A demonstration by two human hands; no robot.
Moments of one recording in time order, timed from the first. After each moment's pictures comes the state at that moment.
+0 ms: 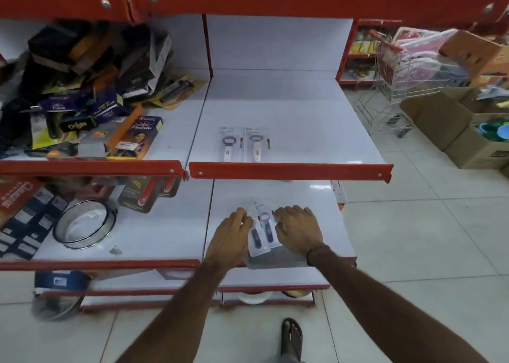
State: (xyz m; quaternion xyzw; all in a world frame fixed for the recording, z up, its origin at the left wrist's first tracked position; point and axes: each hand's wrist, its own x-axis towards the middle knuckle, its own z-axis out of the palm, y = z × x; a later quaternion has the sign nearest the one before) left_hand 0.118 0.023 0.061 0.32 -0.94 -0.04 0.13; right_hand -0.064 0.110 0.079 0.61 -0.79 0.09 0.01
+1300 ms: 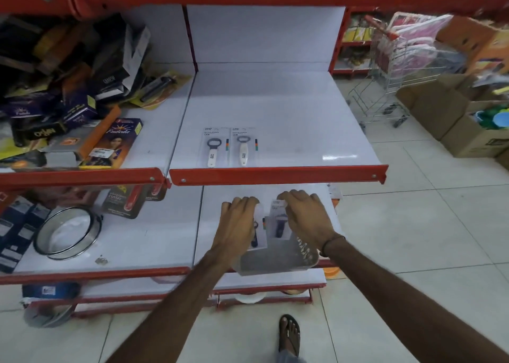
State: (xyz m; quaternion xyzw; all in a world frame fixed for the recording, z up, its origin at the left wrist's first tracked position) left_hand 0.059 0.019 0.108 0.36 -0.92 -0.13 0.13; right_hand -0.111 0.108 0.109 0.62 -0.77 0.16 0.01
